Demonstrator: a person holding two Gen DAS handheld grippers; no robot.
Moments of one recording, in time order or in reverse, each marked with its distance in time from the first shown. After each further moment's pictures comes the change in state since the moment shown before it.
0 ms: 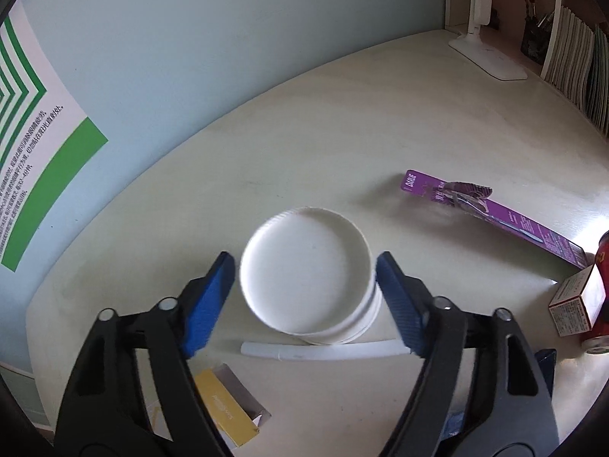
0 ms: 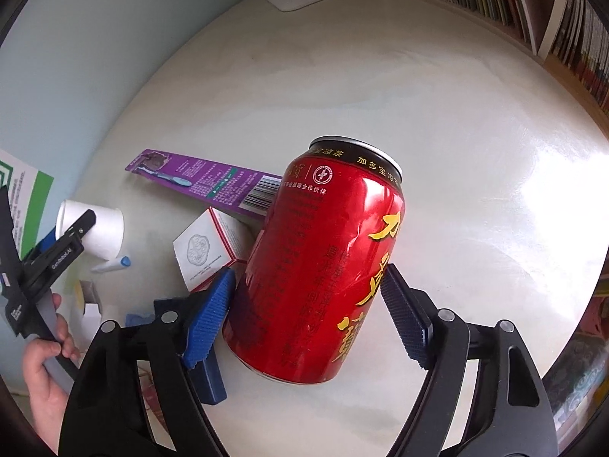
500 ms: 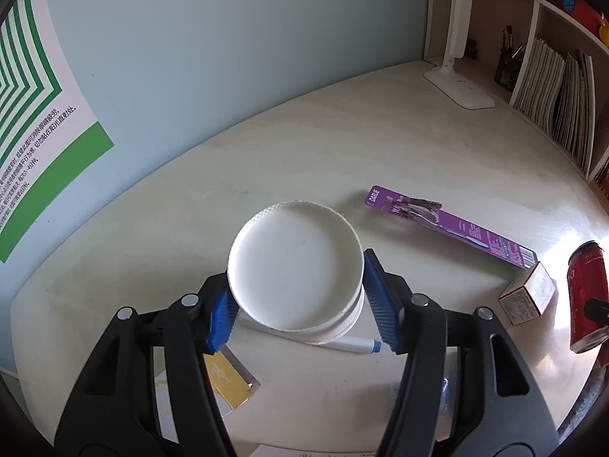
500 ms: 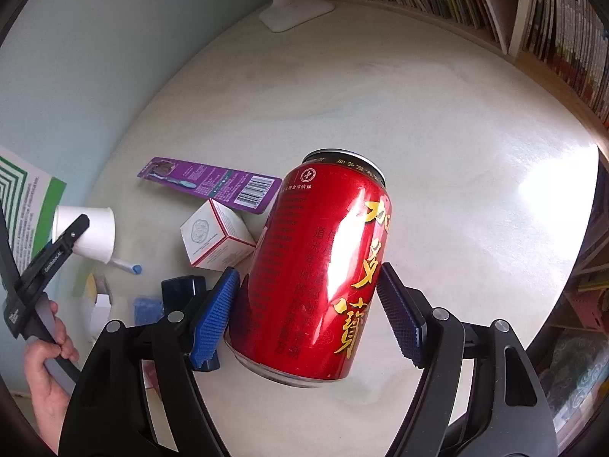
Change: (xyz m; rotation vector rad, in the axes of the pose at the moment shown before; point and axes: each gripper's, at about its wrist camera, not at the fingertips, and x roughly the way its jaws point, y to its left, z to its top) left arm -0.056 0.001 -0.011 -0.031 -0.096 -0.085; right arm -0.047 -0.030 -0.021 0.038 -0.065 0.054
